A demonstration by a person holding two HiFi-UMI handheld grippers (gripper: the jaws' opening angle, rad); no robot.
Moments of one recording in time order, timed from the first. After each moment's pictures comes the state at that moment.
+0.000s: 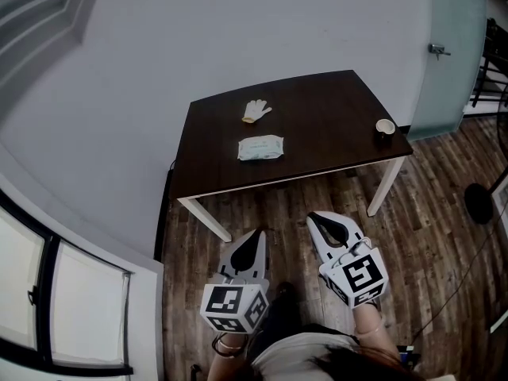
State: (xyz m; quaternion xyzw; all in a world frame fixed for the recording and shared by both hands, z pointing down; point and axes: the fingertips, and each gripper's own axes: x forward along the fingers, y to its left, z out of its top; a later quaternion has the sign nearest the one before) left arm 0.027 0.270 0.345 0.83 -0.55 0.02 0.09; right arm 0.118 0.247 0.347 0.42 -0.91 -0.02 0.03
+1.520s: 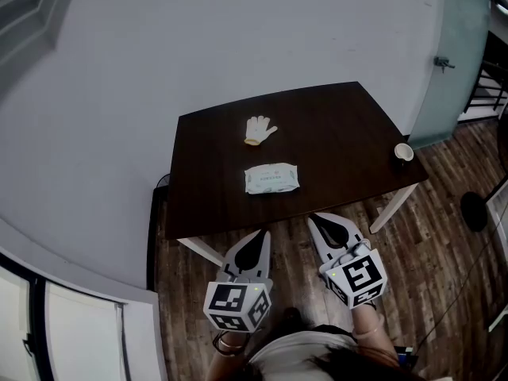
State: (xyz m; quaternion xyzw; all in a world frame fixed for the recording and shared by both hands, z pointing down) left arm -0.073 0.068 0.352 0.86 -0.50 0.01 0.11; right arm 0.014 0.051 0.351 0.46 -0.88 -0.01 0.05
